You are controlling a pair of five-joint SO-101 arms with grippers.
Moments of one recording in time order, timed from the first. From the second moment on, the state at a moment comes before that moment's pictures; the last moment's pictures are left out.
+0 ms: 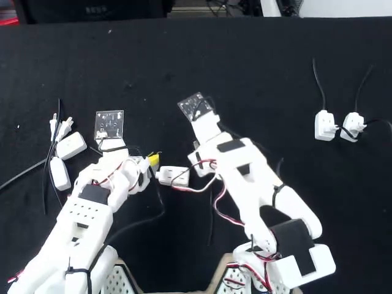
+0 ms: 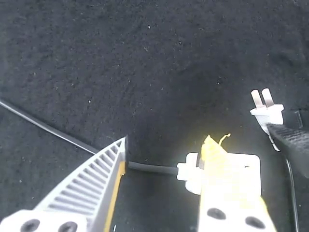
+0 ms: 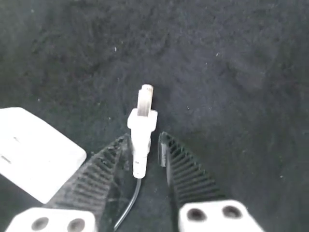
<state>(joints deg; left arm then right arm) 8.5 -48.6 75.2 27.1 12.4 -18.3 -8.0 48.1 37.1 12.2</state>
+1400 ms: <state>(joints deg) 8.5 -48.6 75.2 27.1 12.4 -25.4 -29.7 62.8 37.8 16.7</state>
